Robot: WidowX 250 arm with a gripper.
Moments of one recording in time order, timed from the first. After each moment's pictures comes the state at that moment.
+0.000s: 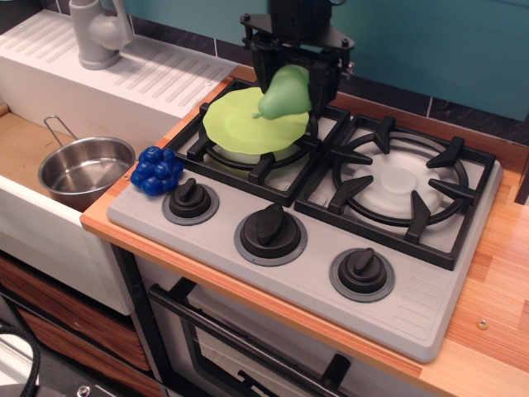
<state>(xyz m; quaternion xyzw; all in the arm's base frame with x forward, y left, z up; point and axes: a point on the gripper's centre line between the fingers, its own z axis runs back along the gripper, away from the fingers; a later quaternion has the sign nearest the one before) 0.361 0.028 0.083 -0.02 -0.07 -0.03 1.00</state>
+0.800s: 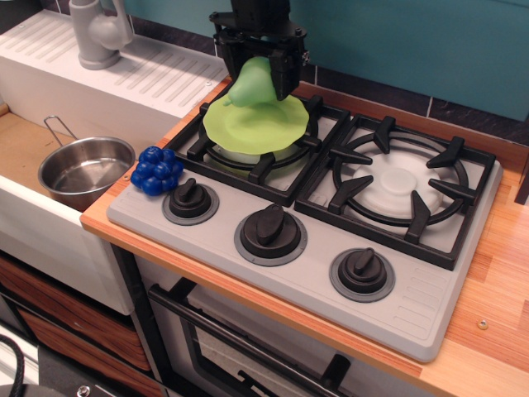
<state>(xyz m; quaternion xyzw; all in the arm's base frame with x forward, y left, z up) 0.383 0.072 0.065 -0.05 -0.07 -0.04 1.00</state>
